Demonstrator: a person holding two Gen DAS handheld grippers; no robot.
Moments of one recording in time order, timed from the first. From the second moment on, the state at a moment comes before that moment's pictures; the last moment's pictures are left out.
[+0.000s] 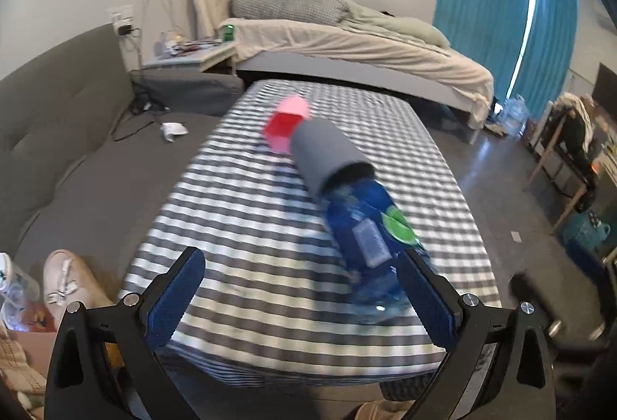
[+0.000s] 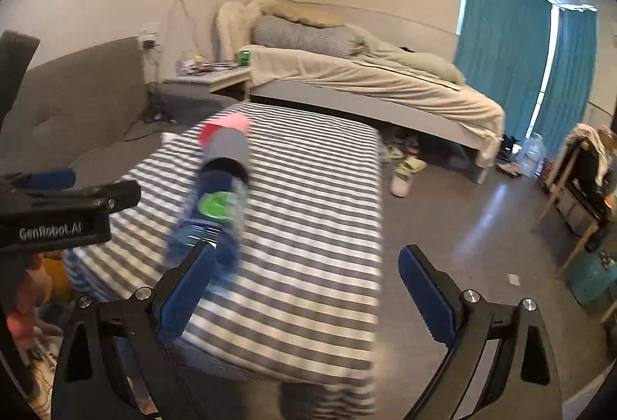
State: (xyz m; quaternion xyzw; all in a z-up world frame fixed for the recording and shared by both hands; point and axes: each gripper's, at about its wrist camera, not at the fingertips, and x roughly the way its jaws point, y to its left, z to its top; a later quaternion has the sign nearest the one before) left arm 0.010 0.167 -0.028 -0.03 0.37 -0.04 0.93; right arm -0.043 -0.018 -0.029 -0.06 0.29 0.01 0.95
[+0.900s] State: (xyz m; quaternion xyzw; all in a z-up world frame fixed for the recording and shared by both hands) left arm 0.046 0.114 -0.083 -0.05 0.43 -0.10 0.90; right arm -0.009 -0.105 -0.055 0.06 0.36 -0.07 0.93
